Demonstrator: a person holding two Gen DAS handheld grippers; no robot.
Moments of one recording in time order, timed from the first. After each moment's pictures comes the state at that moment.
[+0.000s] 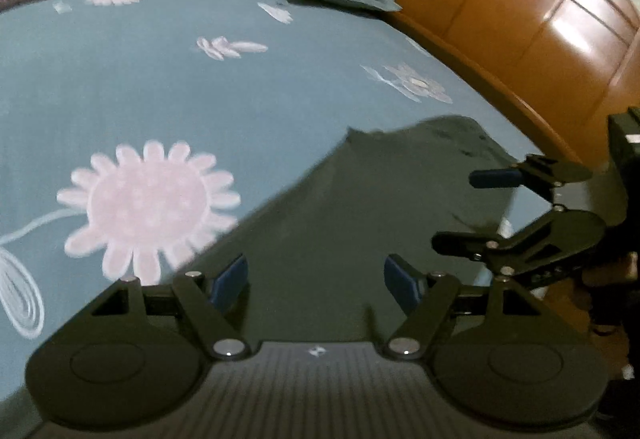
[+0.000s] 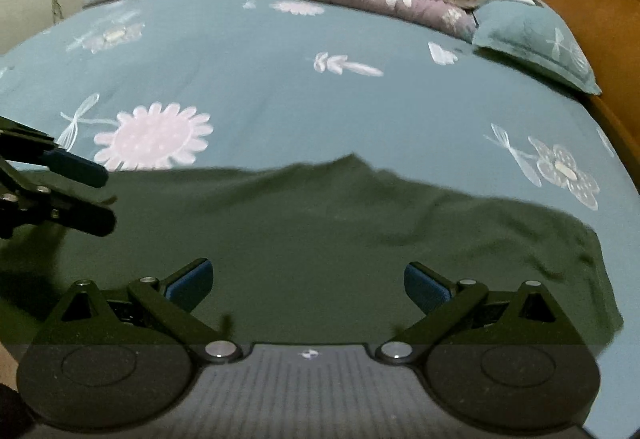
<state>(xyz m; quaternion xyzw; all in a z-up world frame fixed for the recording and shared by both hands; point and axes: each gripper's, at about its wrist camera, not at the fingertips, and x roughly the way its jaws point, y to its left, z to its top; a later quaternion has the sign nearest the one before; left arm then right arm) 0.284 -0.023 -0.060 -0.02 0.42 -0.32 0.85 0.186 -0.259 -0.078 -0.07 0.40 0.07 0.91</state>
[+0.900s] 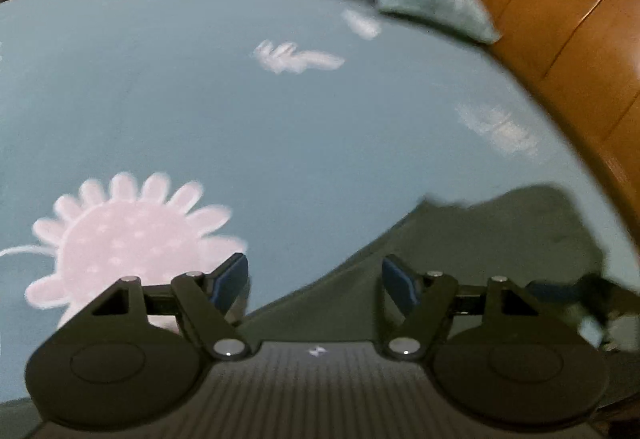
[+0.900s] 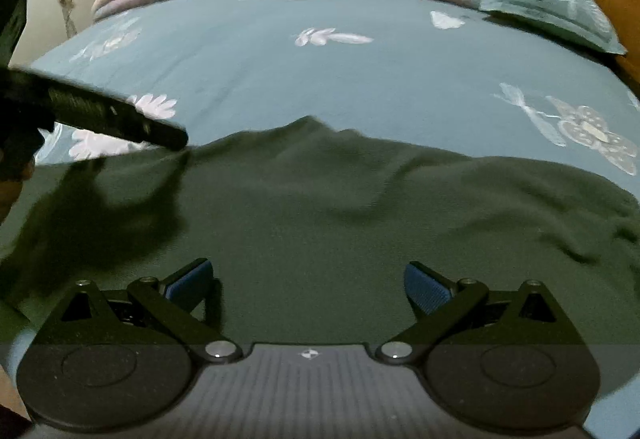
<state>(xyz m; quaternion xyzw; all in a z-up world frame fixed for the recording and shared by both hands) 0.336 -0.088 -0.064 -0.06 0.42 -0.22 0.88 0.206 -0.319 -0.115 -0.01 0.41 0.10 0.91</state>
